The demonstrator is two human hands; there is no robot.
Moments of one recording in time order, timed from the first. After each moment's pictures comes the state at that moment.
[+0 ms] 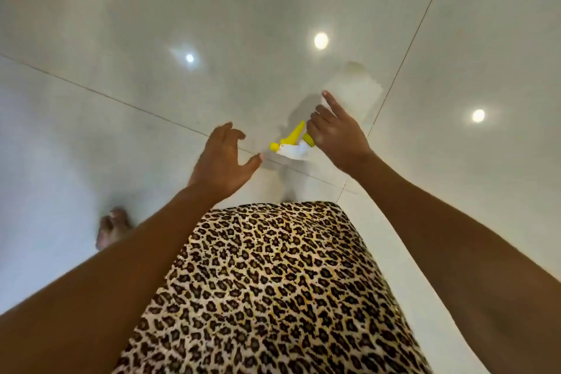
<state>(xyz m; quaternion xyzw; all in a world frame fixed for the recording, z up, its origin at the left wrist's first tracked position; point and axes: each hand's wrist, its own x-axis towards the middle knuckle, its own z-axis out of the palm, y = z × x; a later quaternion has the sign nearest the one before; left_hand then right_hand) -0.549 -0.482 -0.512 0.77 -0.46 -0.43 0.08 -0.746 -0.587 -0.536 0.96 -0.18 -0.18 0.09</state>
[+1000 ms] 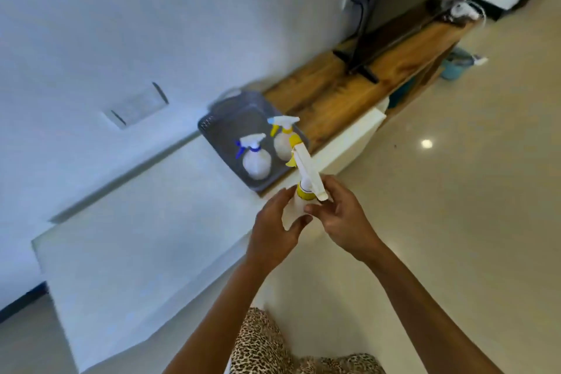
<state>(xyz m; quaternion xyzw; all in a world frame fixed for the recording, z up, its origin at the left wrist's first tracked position) -0.213 -0.343 0.075 0.80 -0.32 -0.22 0.46 -0.295 -0.452 0.106 0.71 -0.27 0.14 -0.64</state>
